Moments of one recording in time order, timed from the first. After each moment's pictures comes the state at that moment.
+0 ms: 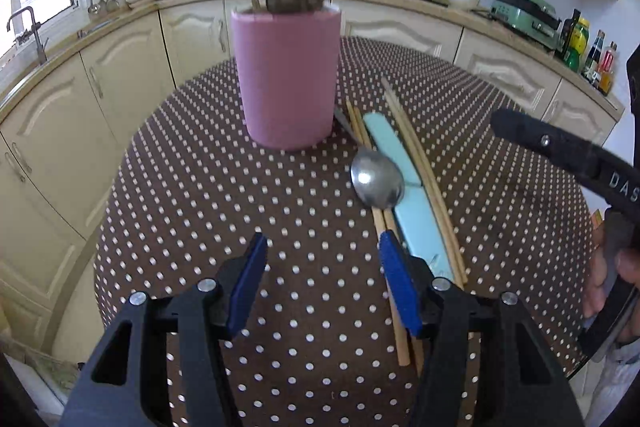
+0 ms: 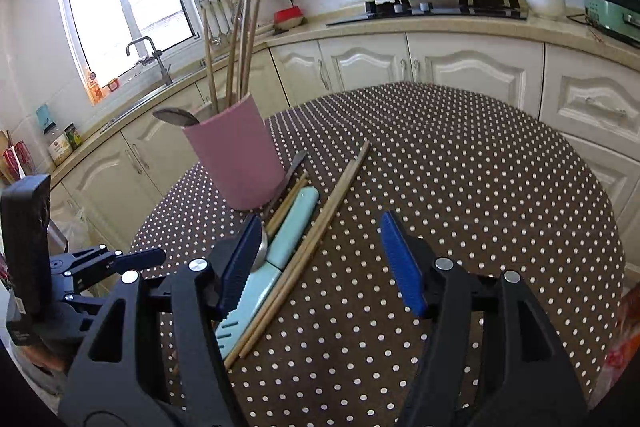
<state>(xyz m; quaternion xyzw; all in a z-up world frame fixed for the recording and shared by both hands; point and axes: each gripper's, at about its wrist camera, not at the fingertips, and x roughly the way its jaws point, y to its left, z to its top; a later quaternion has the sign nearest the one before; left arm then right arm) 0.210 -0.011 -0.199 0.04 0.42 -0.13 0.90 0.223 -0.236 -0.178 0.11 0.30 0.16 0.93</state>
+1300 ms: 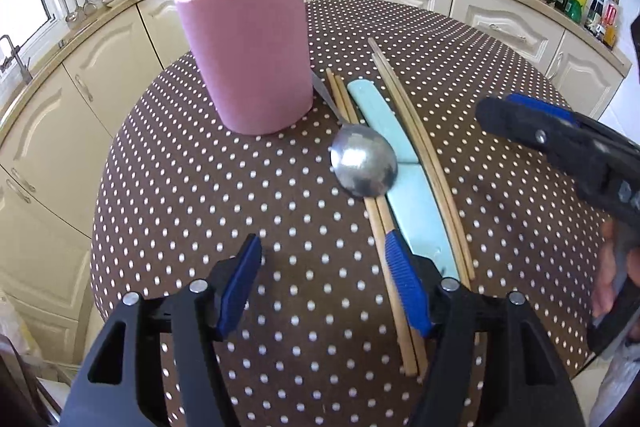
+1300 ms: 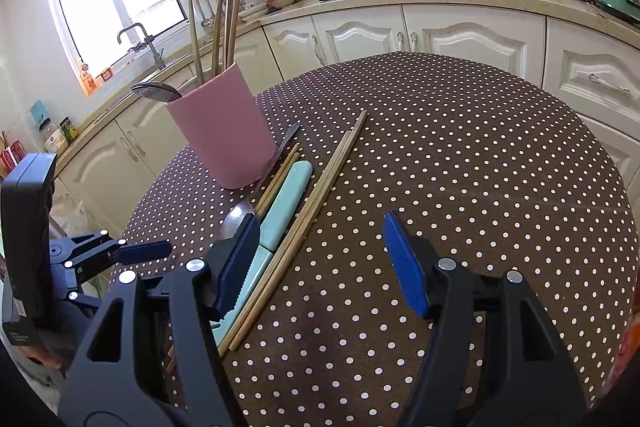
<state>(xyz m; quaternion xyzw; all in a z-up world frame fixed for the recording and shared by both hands) 0.233 -0.047 -0.201 0.11 0.47 -0.13 0.87 0.239 -0.232 -0.194 0.11 0.34 0.16 0.92</state>
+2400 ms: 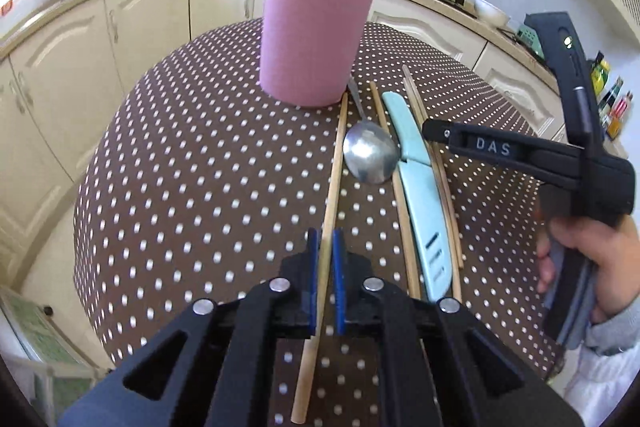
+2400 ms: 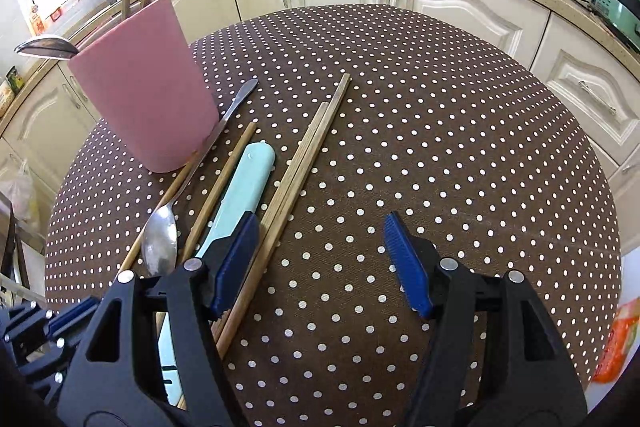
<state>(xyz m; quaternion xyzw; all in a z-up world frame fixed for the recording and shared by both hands) 0.205 -0.010 -0.207 -0.06 0.45 -0.10 0.88 0.305 -0.204 -0.216 0.02 0.45 0.08 0.89</state>
